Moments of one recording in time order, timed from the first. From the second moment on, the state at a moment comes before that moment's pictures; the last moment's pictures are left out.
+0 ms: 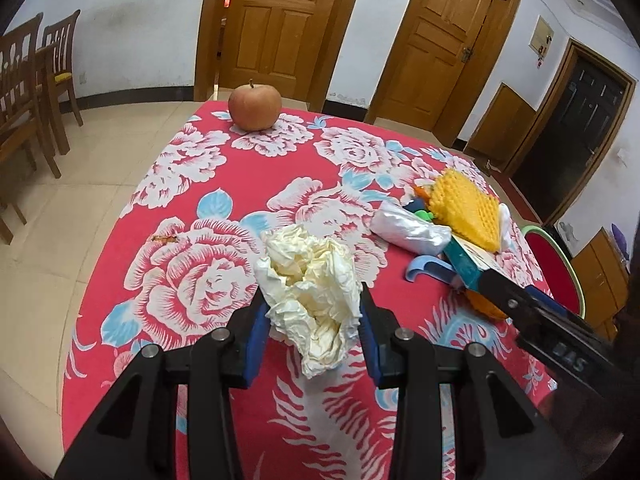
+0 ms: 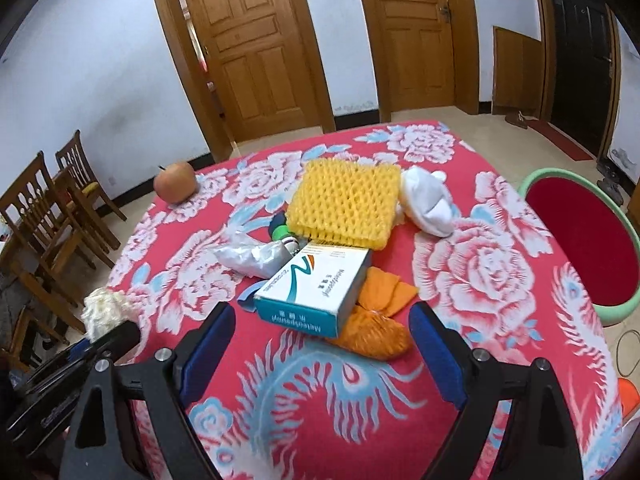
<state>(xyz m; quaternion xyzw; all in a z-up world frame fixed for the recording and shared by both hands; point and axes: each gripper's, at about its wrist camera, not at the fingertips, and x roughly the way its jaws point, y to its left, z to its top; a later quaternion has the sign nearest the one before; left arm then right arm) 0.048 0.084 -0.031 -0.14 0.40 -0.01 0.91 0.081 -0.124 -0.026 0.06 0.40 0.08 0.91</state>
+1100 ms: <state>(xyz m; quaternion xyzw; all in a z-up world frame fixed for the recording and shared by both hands) 0.053 0.046 -0.024 -0.12 0.40 -0.05 0.91 0.070 -0.169 -0.026 0.12 0.38 0.09 0.91</state>
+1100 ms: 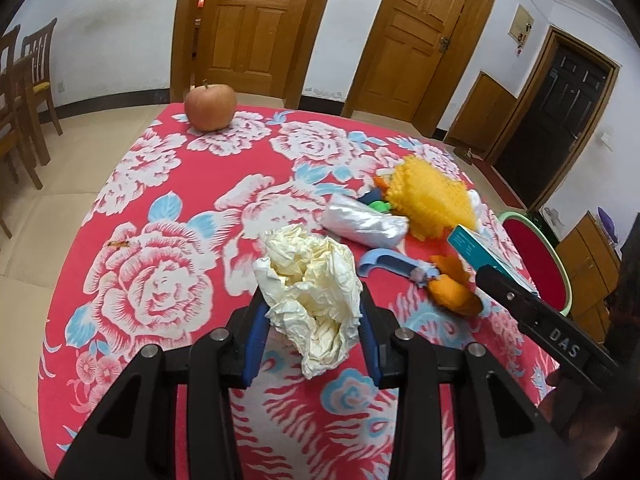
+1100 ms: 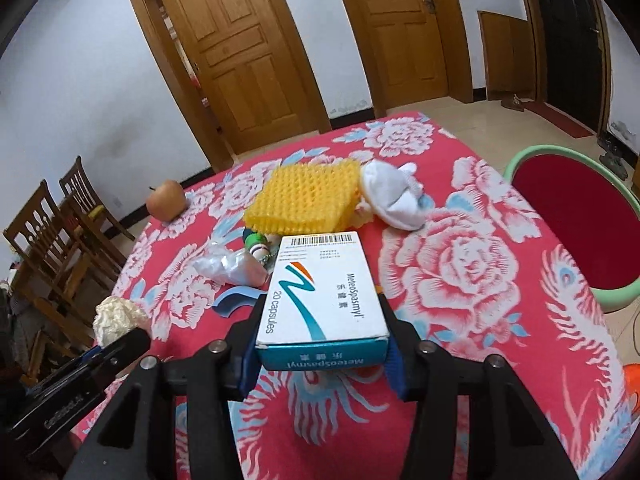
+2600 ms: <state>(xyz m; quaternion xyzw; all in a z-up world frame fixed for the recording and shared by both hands) 0.119 -0.158 0.021 0.00 0.40 -0.21 0.89 0.076 -0.398 -0.033 0.22 0.36 -0.10 0.90</state>
